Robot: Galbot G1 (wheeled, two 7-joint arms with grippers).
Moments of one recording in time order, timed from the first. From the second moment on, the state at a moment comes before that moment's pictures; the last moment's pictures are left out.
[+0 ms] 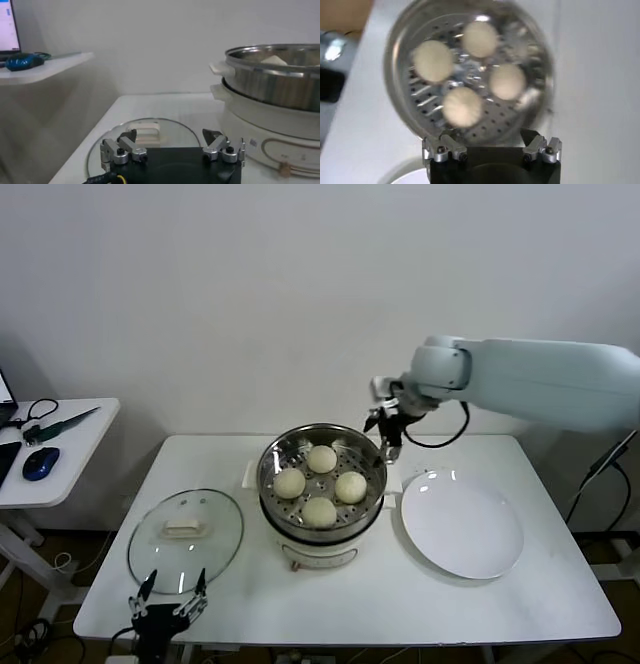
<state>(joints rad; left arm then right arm) 1.83 -1.46 -0.65 -2.15 -0.12 0.13 -0.04 0.81 0.86 -1.55 1.43 0.79 -0.35 -0.66</state>
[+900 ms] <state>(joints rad) 1.70 -1.37 -0.65 -2.01 0.10 -0.06 -0.06 -0.76 0.71 0.11 1.59 0.63 0.00 -0.26</state>
